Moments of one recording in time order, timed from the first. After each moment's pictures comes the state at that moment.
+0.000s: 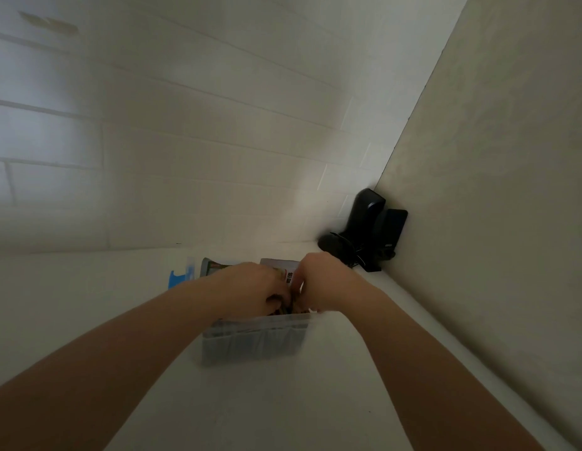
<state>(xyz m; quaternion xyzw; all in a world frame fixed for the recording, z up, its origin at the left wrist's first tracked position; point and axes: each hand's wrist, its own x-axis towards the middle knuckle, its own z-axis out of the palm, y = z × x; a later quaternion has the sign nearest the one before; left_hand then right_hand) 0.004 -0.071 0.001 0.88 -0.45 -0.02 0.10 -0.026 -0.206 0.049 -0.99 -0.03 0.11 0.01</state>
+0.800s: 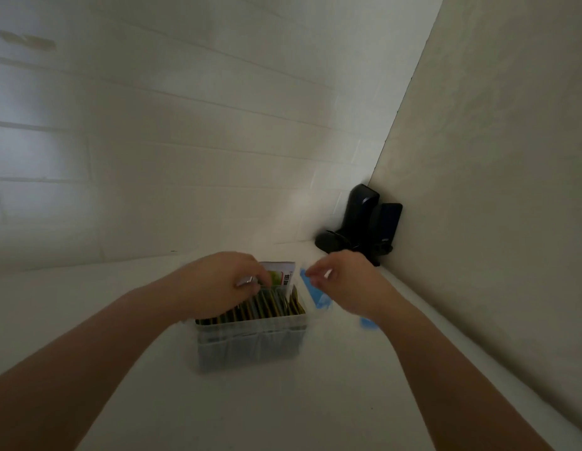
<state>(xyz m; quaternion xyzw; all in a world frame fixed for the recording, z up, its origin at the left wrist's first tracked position) -0.019 -0.038 0.028 0.90 -0.37 0.01 0.22 -0.054 -0.242 0.054 -0.99 -0.03 -0.04 0.16</state>
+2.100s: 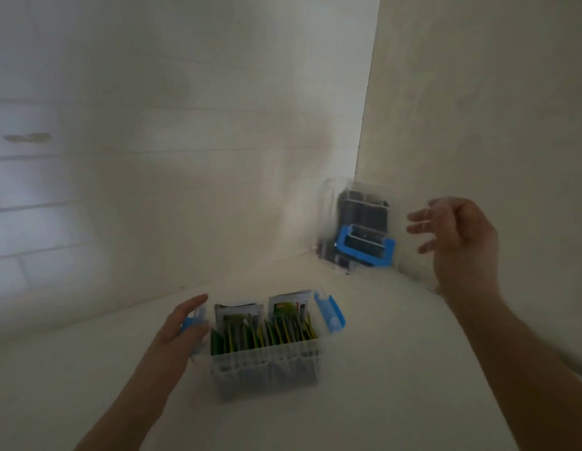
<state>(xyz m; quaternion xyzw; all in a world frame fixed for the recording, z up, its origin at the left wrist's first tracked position) -0.058 -0.001 -0.022 0.76 -0.03 -0.03 0.65 -0.118 -0.312 0.094 -0.71 0.04 -0.48 0.52</state>
